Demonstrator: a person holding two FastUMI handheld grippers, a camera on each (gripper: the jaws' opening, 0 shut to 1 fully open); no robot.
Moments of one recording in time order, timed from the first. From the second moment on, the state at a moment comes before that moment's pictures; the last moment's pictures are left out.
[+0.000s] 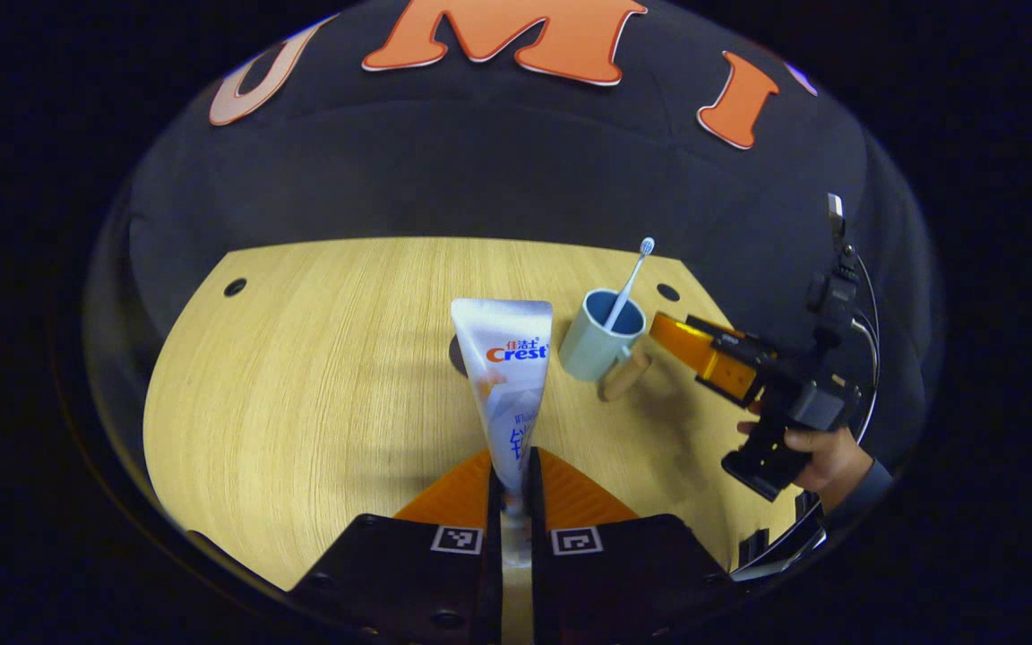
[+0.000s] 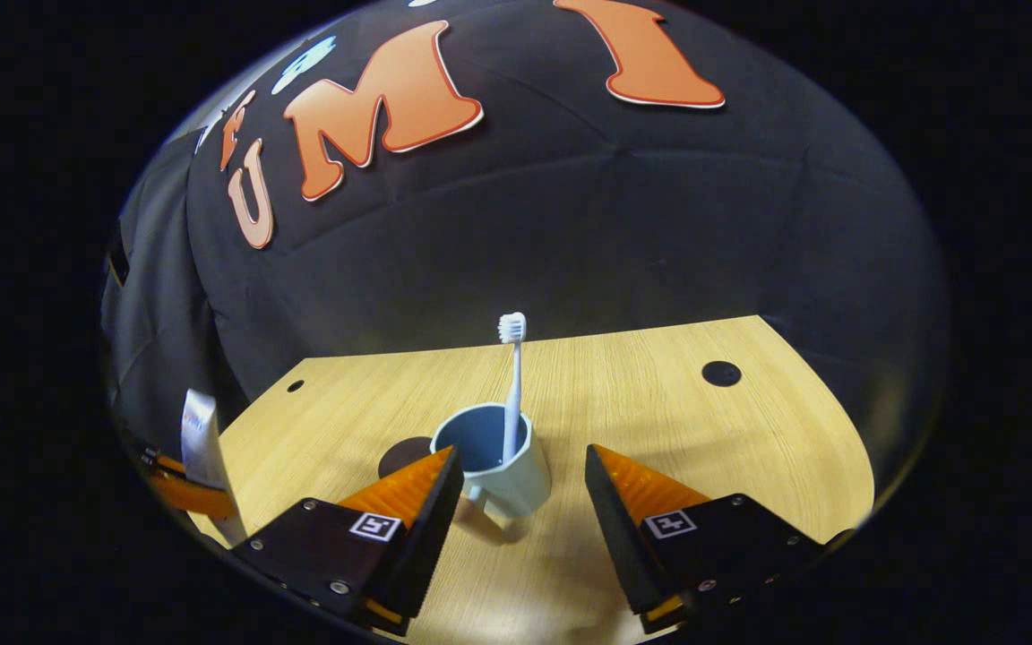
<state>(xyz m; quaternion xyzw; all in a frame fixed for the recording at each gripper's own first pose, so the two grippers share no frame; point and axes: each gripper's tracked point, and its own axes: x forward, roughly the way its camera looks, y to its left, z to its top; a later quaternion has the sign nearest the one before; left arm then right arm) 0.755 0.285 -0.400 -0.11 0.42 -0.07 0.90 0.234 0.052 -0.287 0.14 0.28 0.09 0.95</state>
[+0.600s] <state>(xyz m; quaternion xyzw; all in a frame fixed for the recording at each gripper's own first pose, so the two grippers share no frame) 0.842 0.255 -0.346 -0.07 0.27 -0.13 0.95 0.109 0.028 -0.236 0.16 0.29 0.01 0.94</state>
